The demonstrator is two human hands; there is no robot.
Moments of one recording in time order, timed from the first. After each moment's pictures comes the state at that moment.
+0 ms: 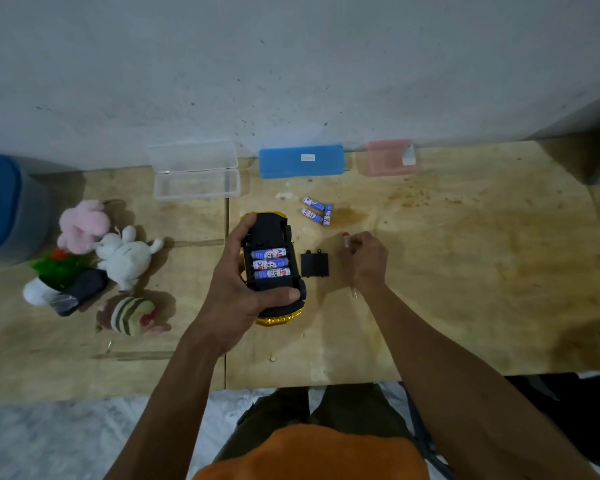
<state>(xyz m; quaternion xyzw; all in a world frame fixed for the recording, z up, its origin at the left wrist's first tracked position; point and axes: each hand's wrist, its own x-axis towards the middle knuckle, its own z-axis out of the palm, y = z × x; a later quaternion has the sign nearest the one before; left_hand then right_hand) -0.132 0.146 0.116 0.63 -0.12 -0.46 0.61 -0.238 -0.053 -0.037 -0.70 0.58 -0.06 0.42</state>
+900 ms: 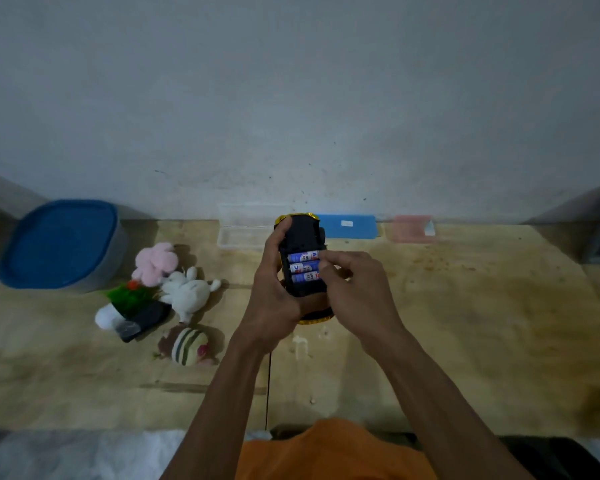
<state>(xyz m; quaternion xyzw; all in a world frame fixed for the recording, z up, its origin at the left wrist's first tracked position) -0.100 0.173 0.180 0.60 -0.24 -0.35 0.68 -0.186 0.073 0.208 -0.72 0.41 -0.15 0.53</state>
